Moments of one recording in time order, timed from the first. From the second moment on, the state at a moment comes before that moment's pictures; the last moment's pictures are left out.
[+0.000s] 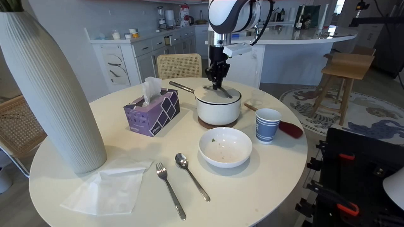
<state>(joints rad) -0.09 0.39 -0.06 -1.91 0.05 2.35 -0.05</state>
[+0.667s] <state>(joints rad) -0.09 0.39 -0.06 -1.91 0.05 2.37 -0.06</state>
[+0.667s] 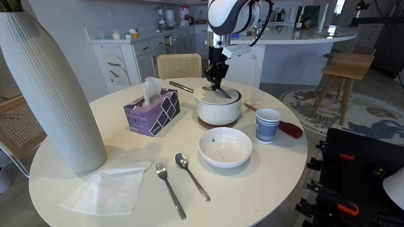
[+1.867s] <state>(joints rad) -0.11 0.45 -0.06 -1.81 0.05 2.30 -0.06</state>
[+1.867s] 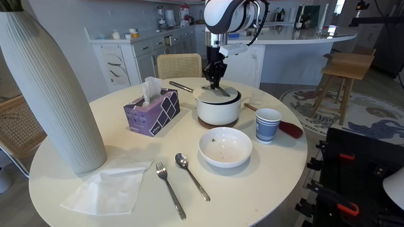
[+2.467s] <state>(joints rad) -0.11 0.45 -0.05 -1.80 0.06 2.24 -0.08</state>
